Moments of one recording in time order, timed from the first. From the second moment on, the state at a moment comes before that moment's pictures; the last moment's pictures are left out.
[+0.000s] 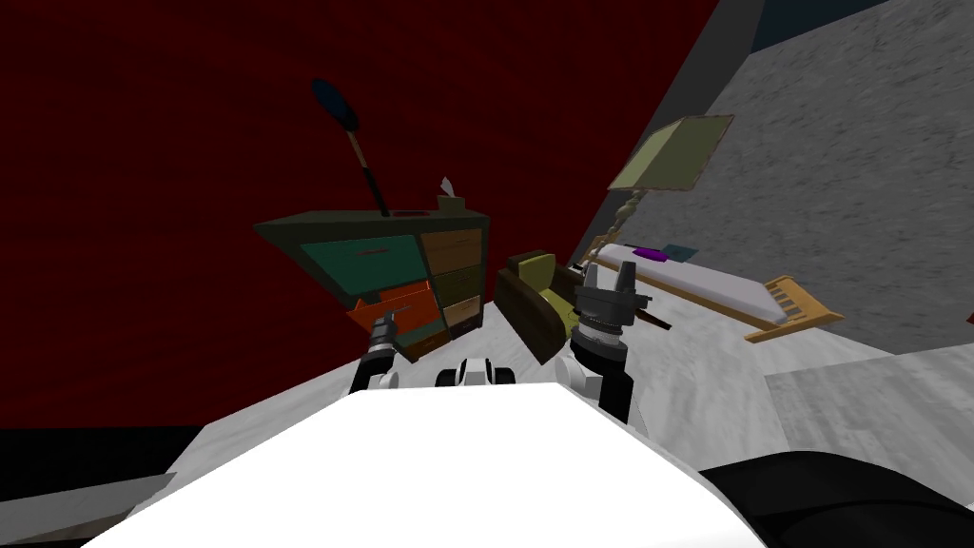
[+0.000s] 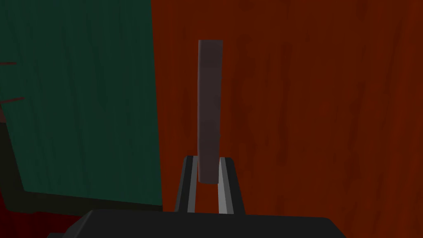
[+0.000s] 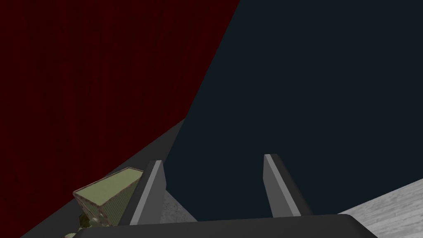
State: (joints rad) left arm 0.38 0.03 0.20 -1.61 0.08 -0.45 -0.04; right arm 0.54 0.01 -0.07 -2.39 -0.06 -0.63 -0.17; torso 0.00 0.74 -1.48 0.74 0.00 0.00
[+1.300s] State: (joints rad) left arm 0.49 0.05 0.20 -1.87 0.11 -0.27 -0.01; right arm 0.54 0.01 -0.07 -2.39 -0.06 -0.63 -0.17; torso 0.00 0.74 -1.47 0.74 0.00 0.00
